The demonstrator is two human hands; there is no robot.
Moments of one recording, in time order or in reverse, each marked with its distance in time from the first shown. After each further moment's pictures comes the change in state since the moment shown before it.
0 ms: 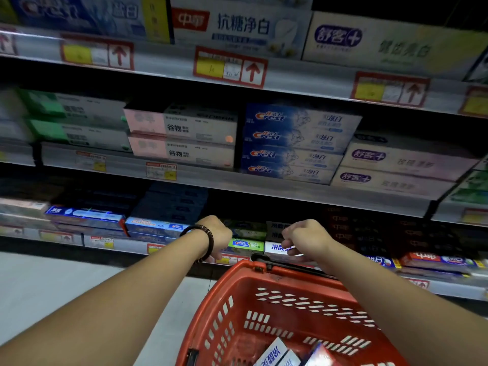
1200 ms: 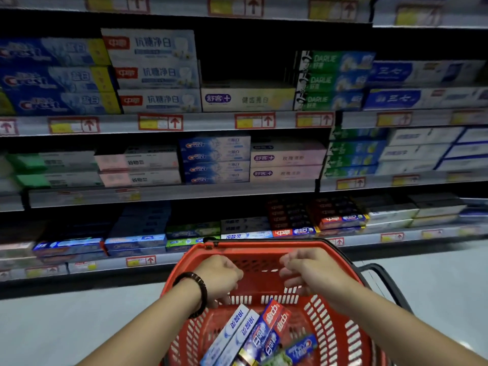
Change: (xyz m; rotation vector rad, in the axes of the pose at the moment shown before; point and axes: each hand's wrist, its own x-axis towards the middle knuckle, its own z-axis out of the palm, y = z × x) left_hand -0.249 0.035 0.083 0.042 -0.196 0.201; right_hand -0.243 0.100 -0.099 0.240 0.038 -0.078
